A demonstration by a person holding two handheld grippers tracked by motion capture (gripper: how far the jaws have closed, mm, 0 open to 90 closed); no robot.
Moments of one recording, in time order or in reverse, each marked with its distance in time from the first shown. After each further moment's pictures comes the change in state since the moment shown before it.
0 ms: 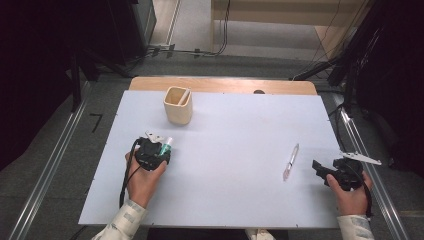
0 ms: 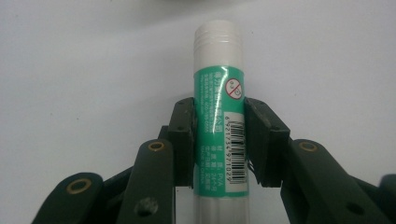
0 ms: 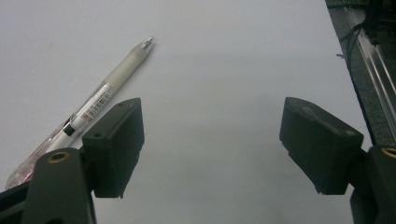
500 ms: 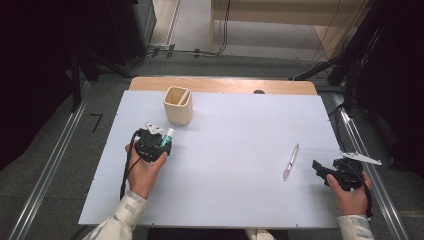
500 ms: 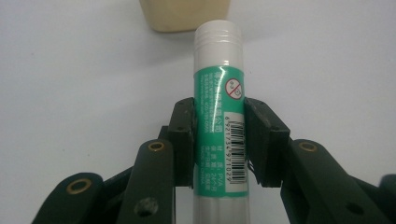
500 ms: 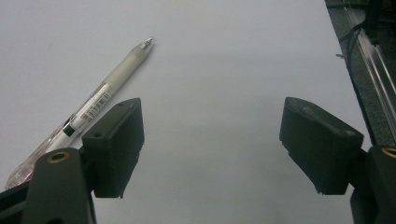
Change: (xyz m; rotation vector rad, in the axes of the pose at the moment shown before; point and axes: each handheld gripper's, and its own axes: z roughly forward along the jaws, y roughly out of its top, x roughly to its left) left arm 0.004 0.024 -0.003 -0.055 -0.006 -0.004; right arm 0.000 0.000 0.000 -0.001 -0.001 -0.002
